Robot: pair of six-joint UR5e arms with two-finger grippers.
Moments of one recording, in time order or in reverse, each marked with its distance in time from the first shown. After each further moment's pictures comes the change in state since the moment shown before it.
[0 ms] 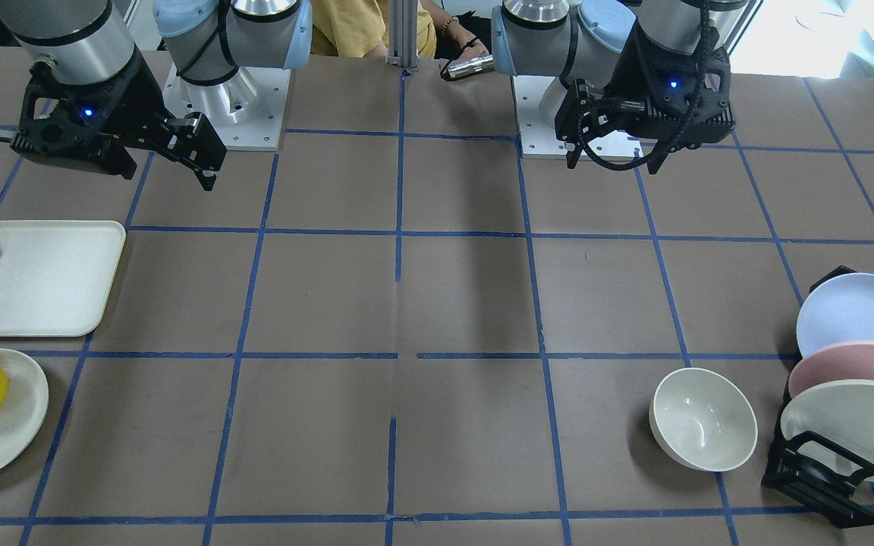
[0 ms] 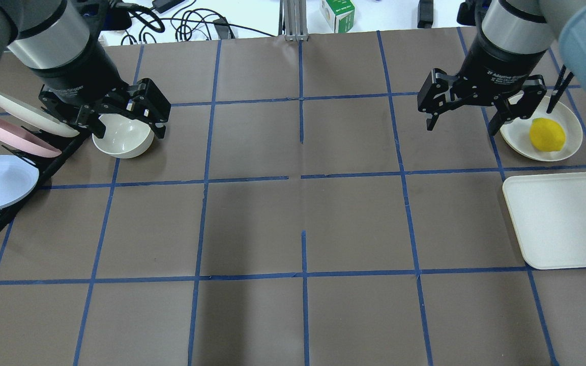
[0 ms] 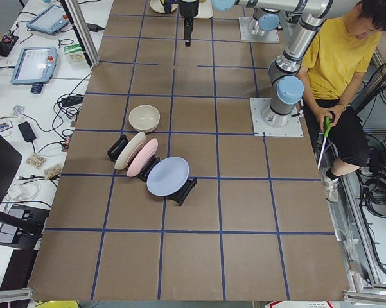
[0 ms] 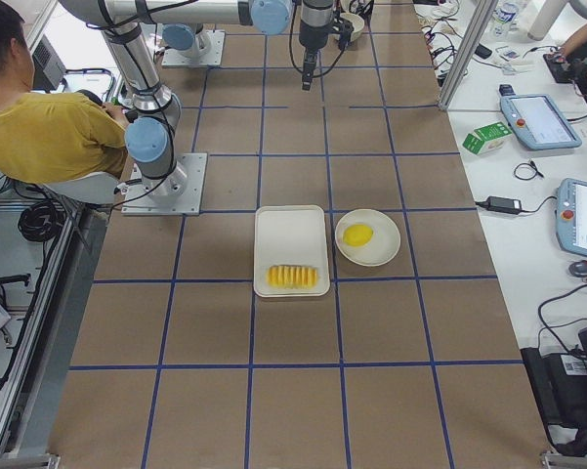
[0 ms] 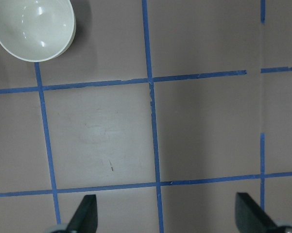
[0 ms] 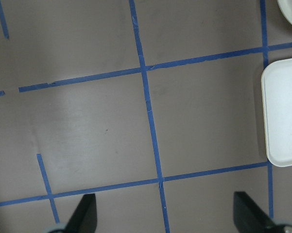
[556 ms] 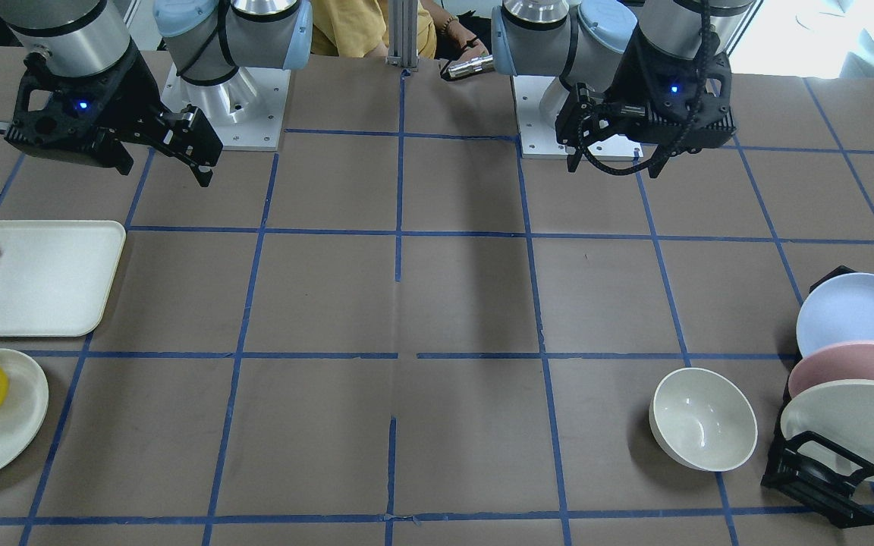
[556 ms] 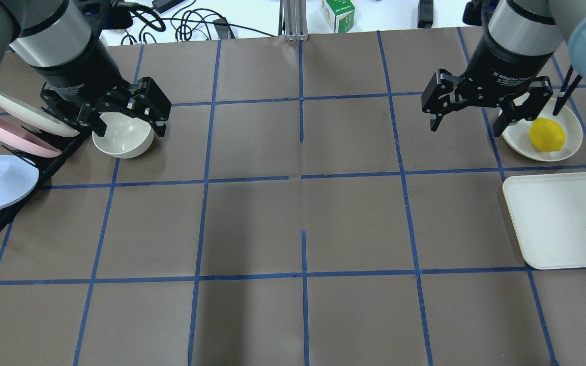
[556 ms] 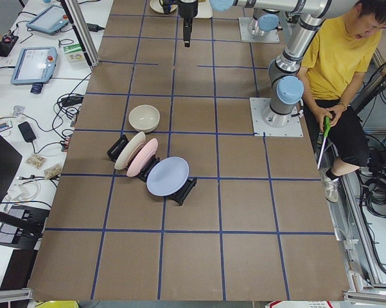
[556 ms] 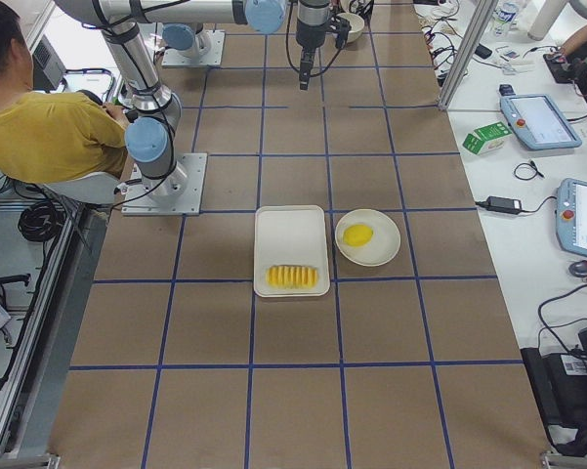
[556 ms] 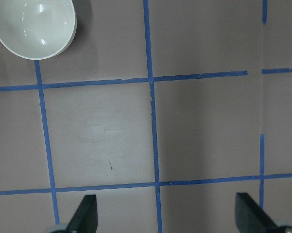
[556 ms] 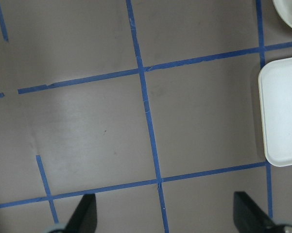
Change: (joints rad) left arm 0.006 -0.017 0.007 0.005 0.000 0.013; right arm -0.012 -0.014 0.011 -0.011 0.000 -0.003
